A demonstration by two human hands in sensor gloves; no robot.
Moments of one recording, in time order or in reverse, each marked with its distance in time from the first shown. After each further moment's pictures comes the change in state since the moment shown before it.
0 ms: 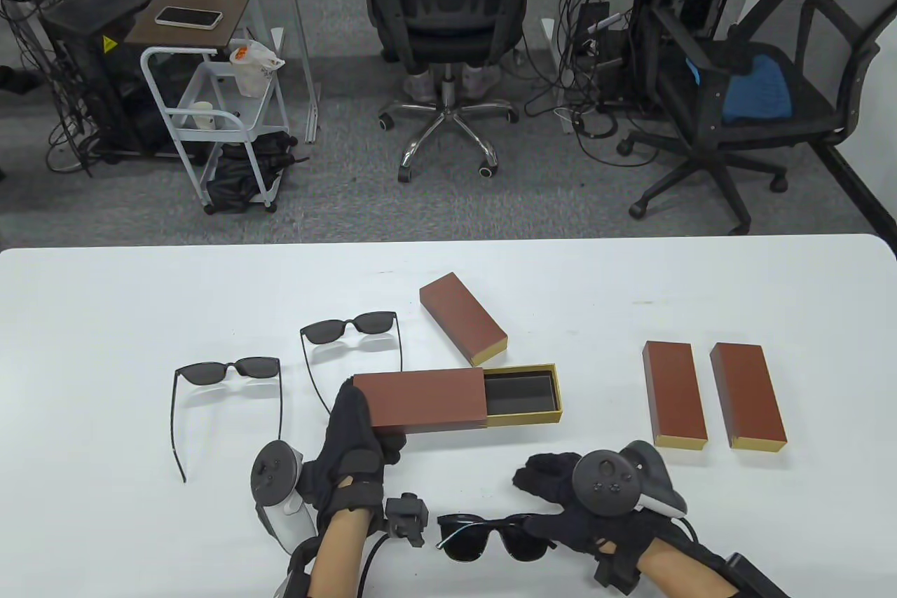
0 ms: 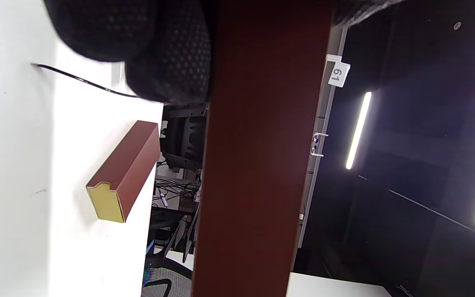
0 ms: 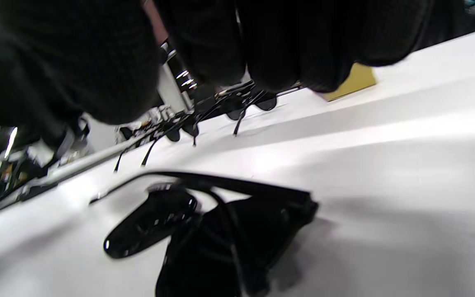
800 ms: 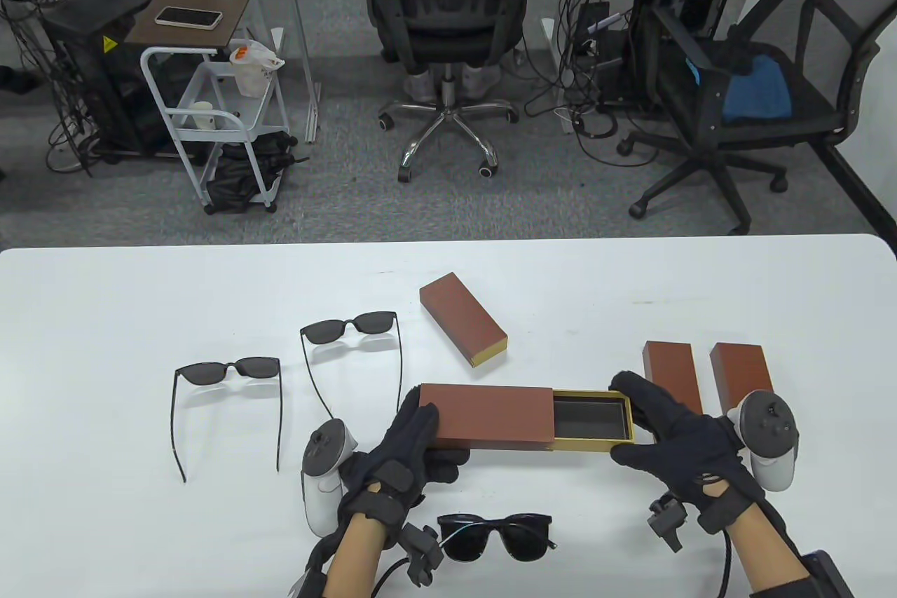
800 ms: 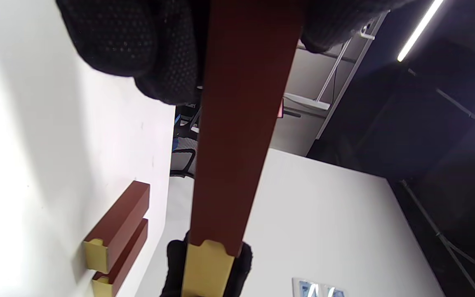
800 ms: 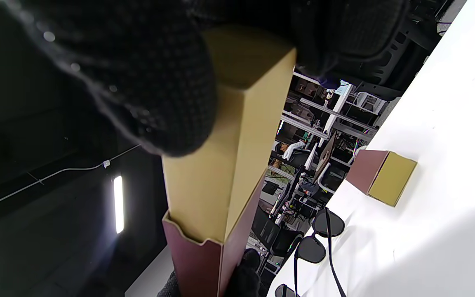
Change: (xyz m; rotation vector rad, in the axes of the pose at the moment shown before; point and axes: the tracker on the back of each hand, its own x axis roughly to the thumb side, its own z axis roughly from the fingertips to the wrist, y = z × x) left_hand -0.011 -0.052 0.000 -0.488 0.125 0.068; right_hand -0.105 -0.084 0.050 -0.397 0.056 -0.800
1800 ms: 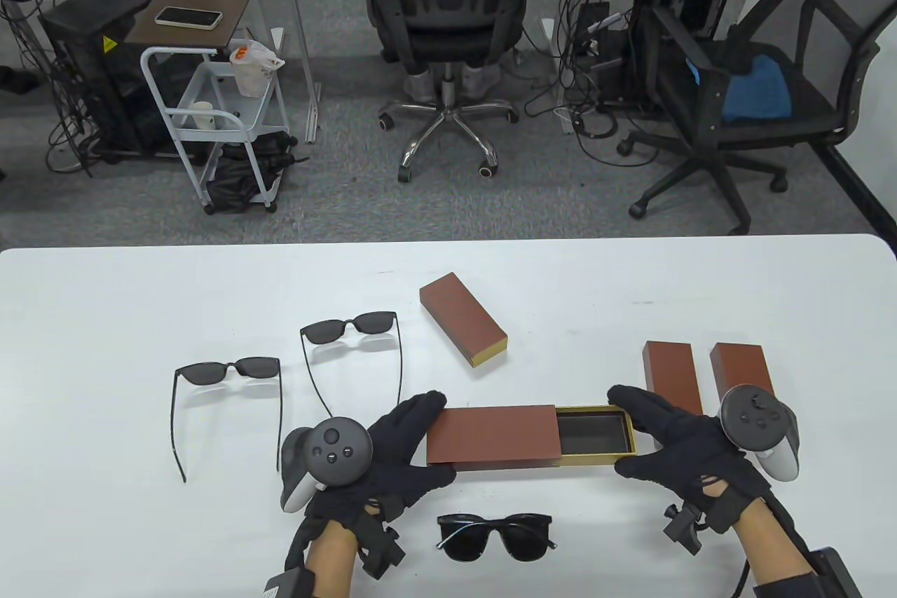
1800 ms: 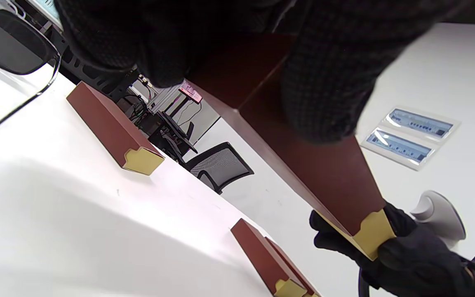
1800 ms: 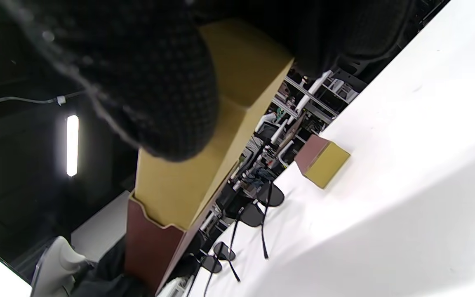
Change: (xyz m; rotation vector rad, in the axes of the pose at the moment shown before) left_hand 0.042 0.011 0.007 -0.001 -0.295 -1.027; right_hand -0.008 -0.006 -0.003 0.114 0.064 0.198
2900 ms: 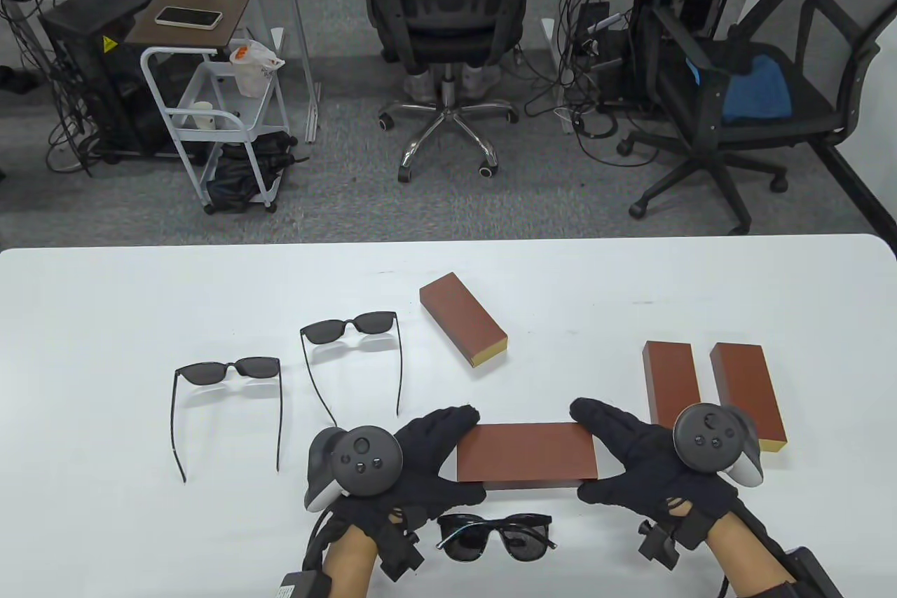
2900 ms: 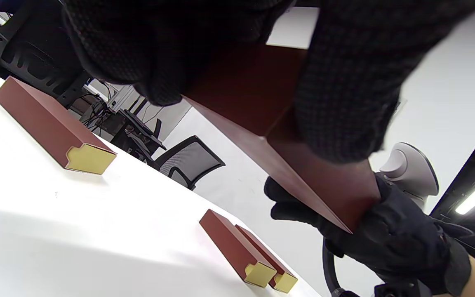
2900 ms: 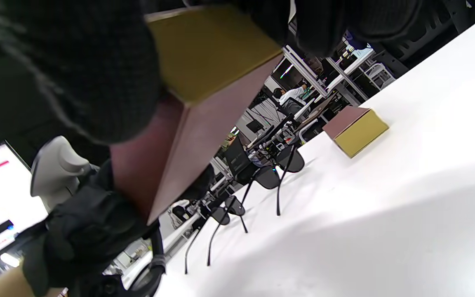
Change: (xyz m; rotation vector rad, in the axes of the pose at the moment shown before) left_hand 0.034 -0.012 -0.007 -0.022 -0.140 -0.094; right_hand 0.029 0.044 -0.005 0.117 -0.113 0.136
